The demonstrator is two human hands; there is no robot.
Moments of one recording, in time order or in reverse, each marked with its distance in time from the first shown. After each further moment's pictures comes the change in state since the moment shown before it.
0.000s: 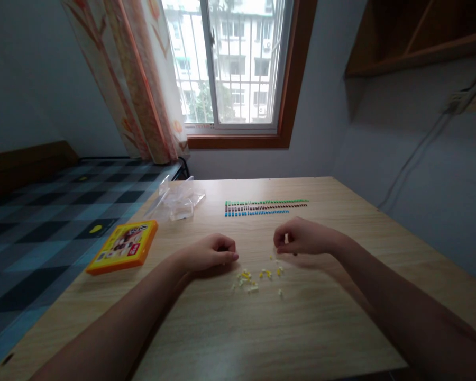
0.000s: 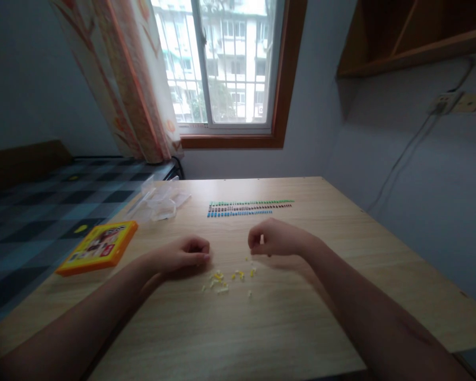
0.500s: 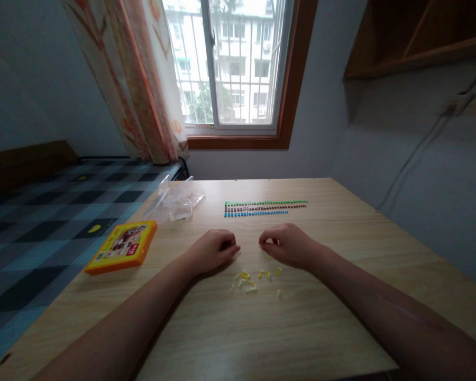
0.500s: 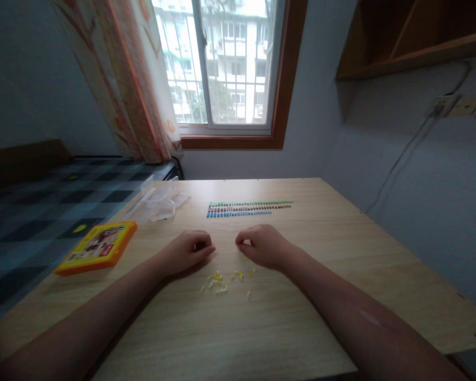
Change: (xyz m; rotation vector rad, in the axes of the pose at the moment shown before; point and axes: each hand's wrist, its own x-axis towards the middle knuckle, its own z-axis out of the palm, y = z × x) left_hand 0.009 0.001 0.010 0.461 0.348 0.164; right_hand 0.019 0.002 0.042 -0.228 0.378 -0.190
